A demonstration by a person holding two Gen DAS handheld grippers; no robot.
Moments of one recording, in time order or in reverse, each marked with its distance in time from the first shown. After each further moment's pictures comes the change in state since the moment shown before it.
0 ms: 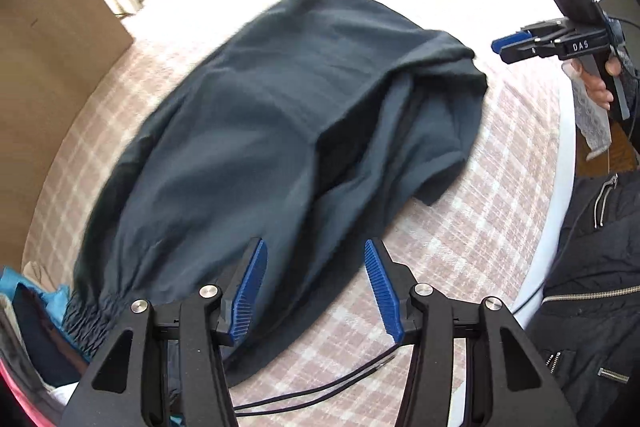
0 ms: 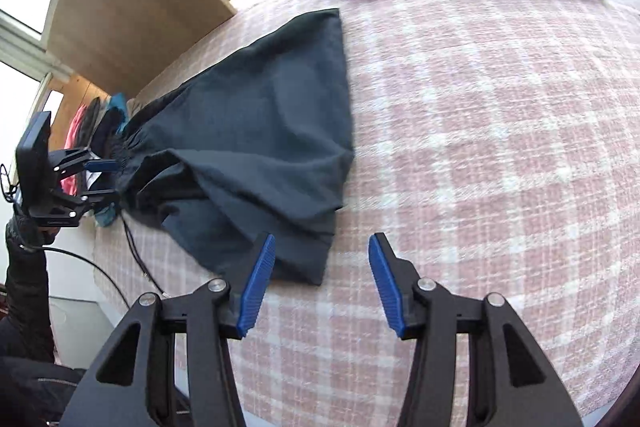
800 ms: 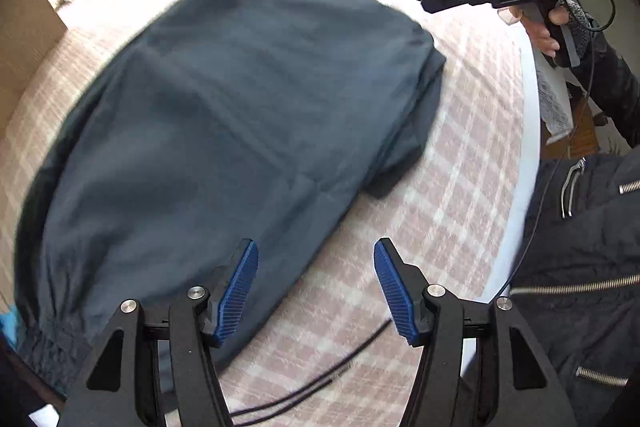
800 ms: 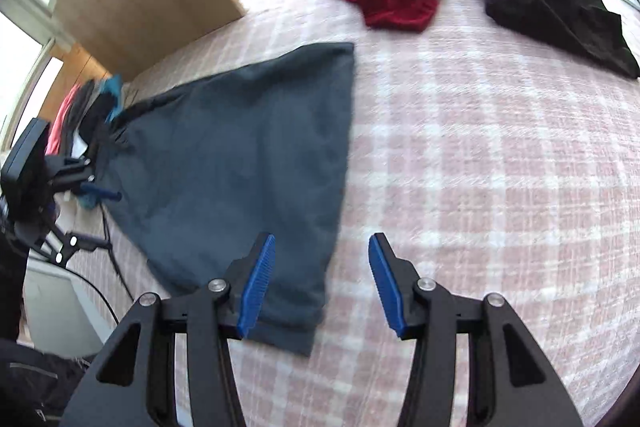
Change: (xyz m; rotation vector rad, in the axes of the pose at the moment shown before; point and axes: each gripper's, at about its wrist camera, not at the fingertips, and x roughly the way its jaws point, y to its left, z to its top) left arm 0.058 -0.030 0.038 0.092 0.064 -0.158; right arm 0.031 0.005 0.066 -0.145 0.012 -0.024
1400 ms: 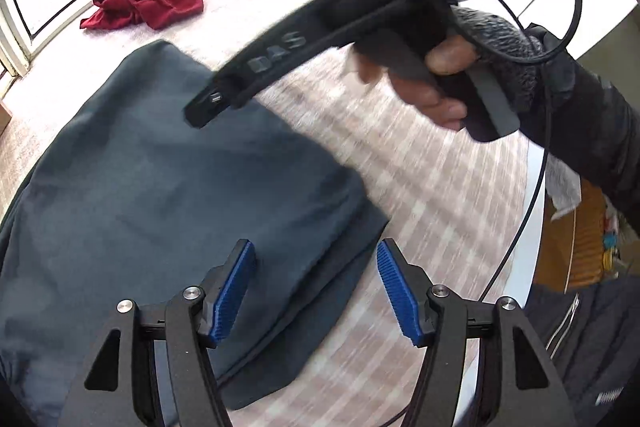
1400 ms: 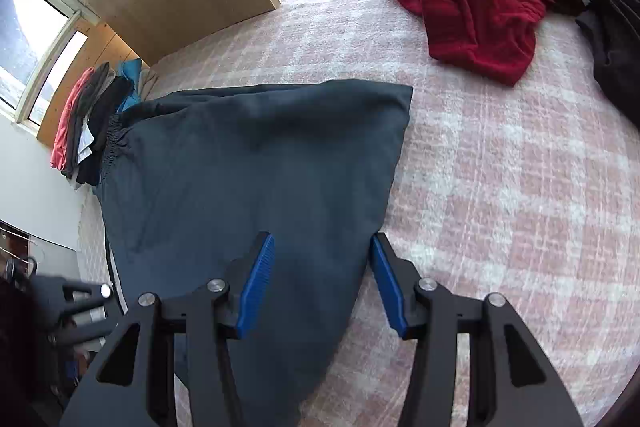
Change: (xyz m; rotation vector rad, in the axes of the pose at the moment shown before) left arm 0.062 -0.111 0.119 -0.122 -0.214 -0.012; right arm 0.065 0.014 0.072 -0.208 0.055 0.117
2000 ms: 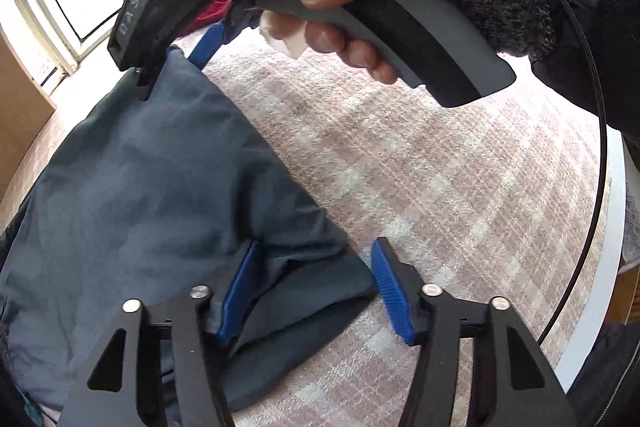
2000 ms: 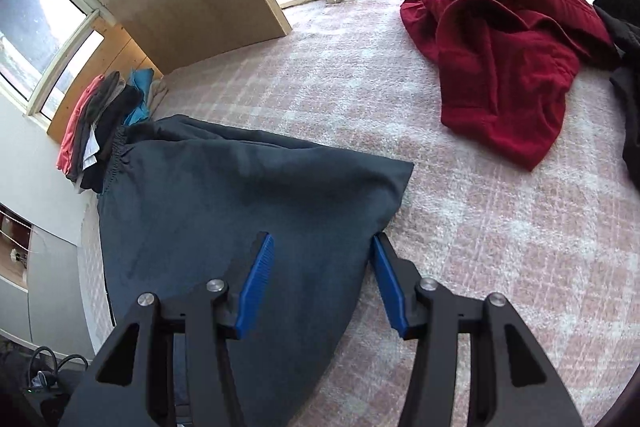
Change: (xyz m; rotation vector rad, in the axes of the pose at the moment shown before) left arm 0.056 -0.039 0.009 -0.114 -0.070 0.331; right arm 0.015 -0.012 0.033 -0.089 -0.056 0.054
